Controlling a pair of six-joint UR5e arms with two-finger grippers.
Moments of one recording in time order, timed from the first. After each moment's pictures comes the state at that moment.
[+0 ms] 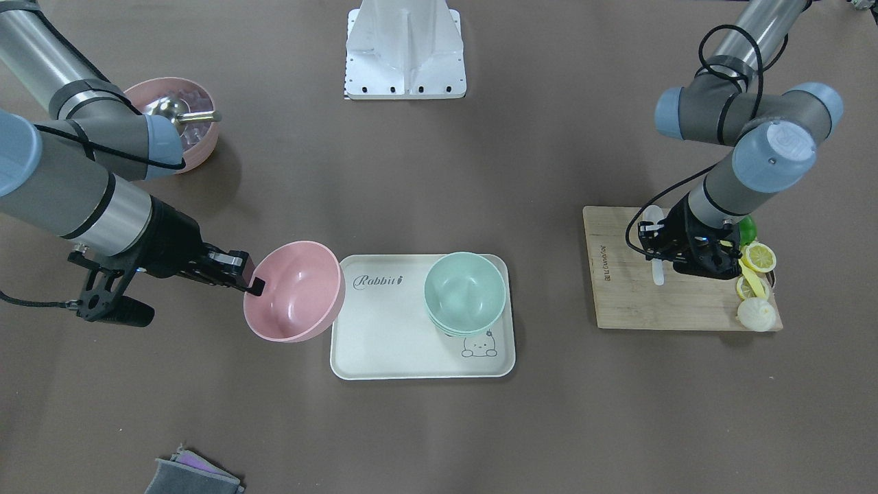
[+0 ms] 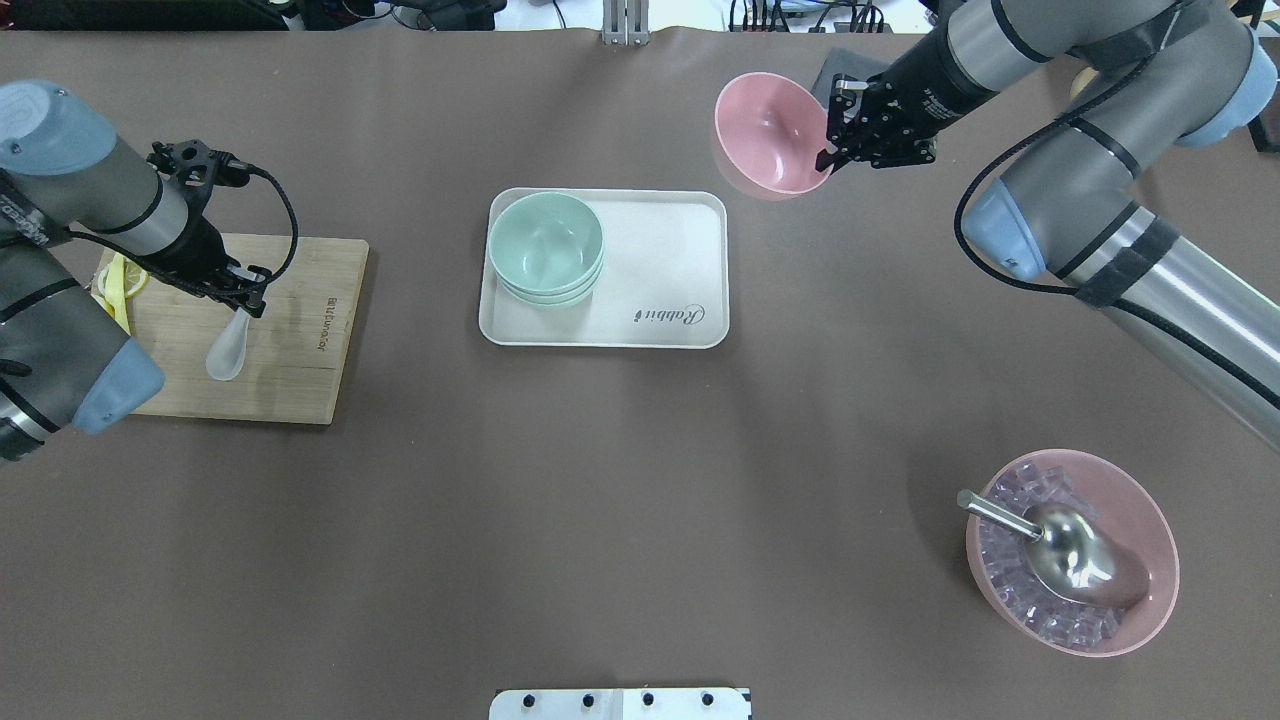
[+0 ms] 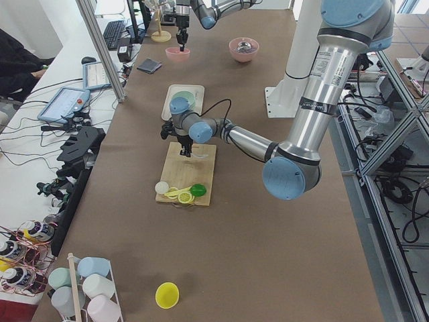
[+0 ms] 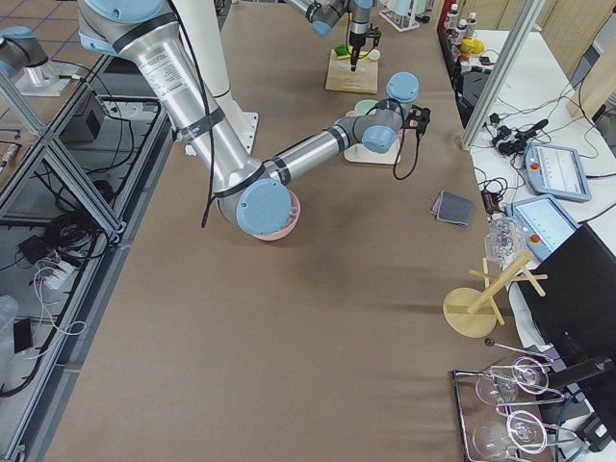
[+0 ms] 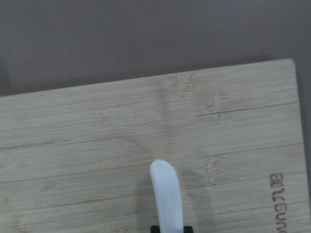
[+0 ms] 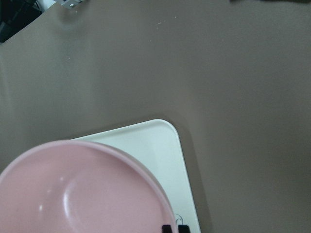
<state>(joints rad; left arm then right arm) -0.92 -1.89 -1.64 -1.74 -2.19 -0.64 0.98 -0.95 1.45 -1.00 2.39 1.39</state>
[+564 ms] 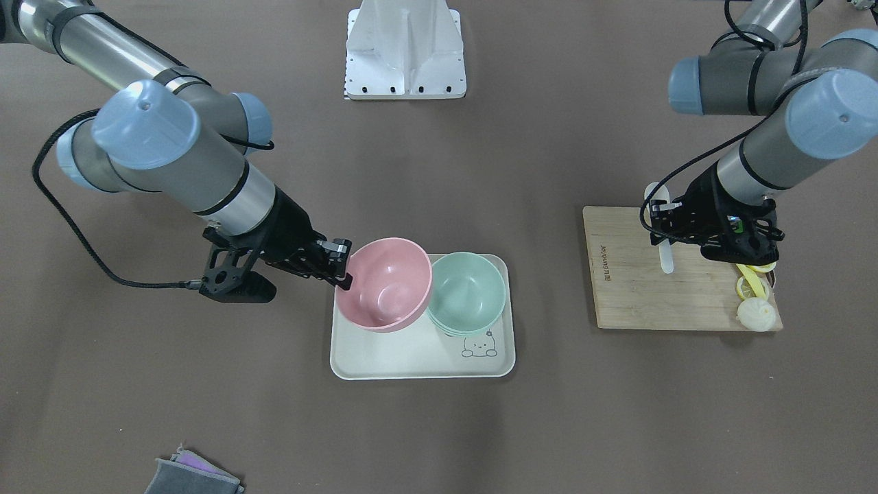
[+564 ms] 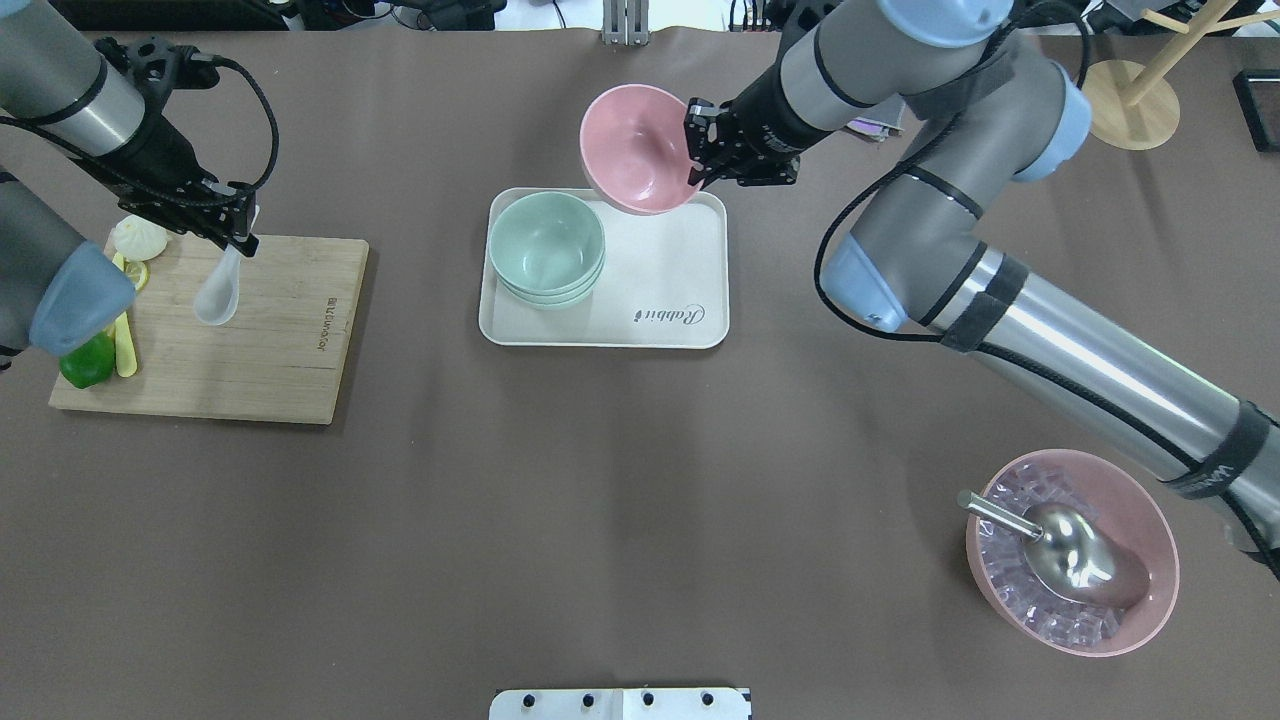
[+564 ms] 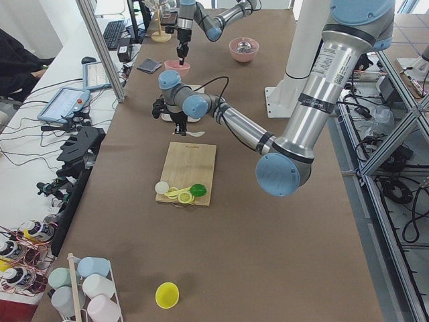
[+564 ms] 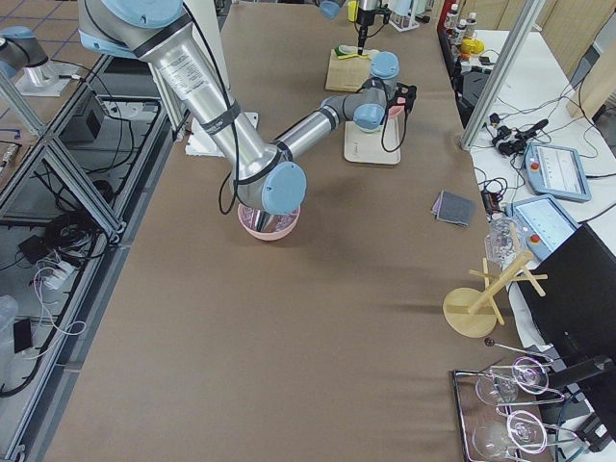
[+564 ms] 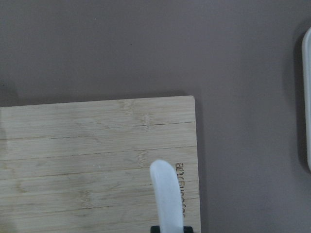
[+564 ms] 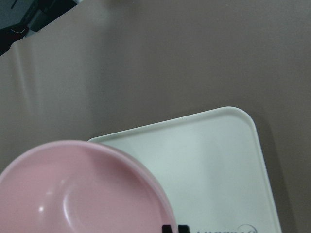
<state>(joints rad) -1.04 -1.96 -1.72 -1.60 -2.34 -0.64 0.83 -0.81 1.41 -1.01 2.16 1.46</state>
